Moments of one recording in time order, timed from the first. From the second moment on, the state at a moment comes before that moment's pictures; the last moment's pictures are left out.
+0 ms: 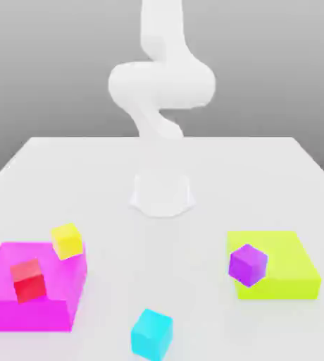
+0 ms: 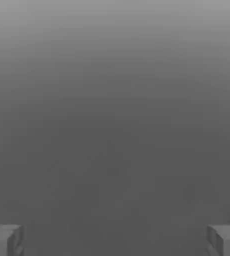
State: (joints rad) arm -0.02 -0.71 0.02 -2.32 -0.01 2.34 0.84
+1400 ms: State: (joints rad) arm -0.13 0.27 0.09 -2.51 -0.06 2.78 1.25
